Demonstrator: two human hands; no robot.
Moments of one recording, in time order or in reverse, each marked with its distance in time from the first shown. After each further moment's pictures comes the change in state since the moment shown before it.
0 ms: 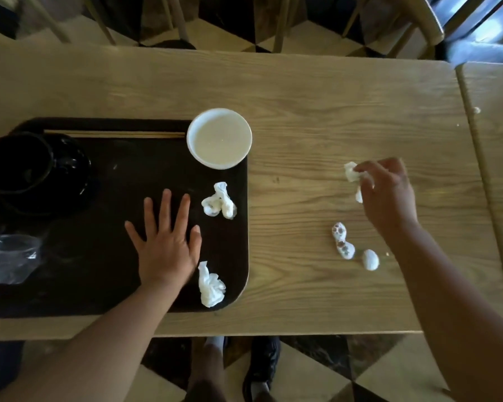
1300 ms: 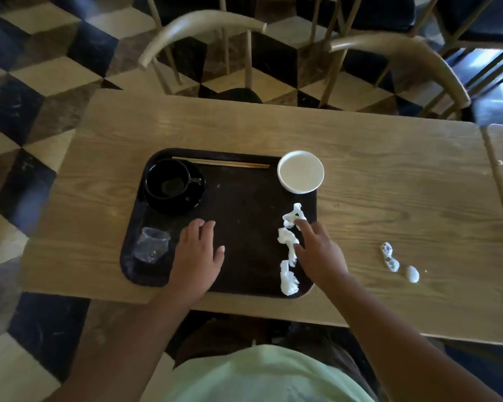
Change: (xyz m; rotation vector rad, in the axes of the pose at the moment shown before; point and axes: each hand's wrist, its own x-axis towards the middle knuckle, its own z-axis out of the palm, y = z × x) left_hand -0.043 -0.115 -0.112 -0.216 0.007 0.075; right_hand -0.120 -0.230 0.031 -0.026 -0.475 -0.084
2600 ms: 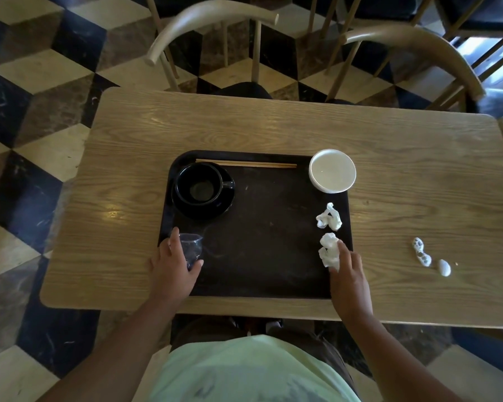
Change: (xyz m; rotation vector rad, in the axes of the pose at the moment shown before) left_hand 0.003 -0.141 -0.002 -0.080 -0.033 -0.220; right_hand -0.049 -0.017 0.067 0.123 0.221 0.156
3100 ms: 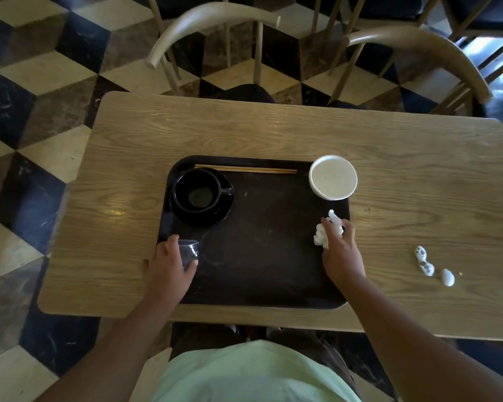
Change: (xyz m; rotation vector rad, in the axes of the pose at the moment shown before) left_hand 0.014 0.006 -0.008 0.059 0.017 -0.008; right_hand 0.079 -0.017 -0.003 -0.076 -0.123 0.042
